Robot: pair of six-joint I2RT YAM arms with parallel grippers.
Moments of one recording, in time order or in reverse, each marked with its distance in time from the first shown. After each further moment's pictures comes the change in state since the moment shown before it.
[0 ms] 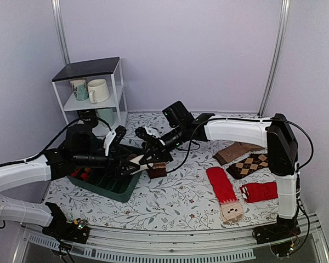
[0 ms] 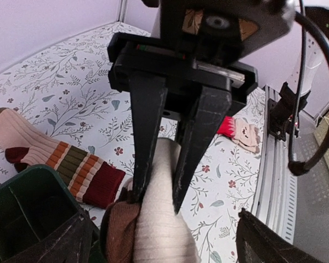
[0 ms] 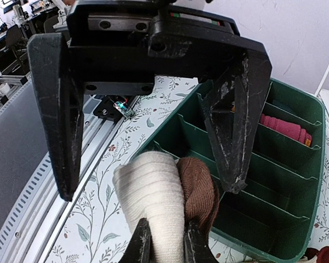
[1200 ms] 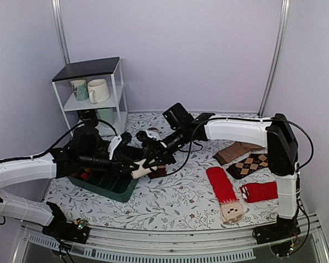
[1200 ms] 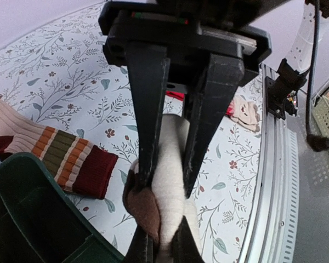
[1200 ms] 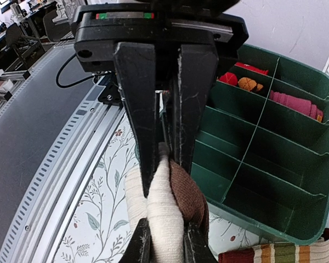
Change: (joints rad) left arm 0.001 0.077 0.004 -0.029 0.043 0.066; right arm 0.000 0.000 0.005 -0.102 0.023 -0.016
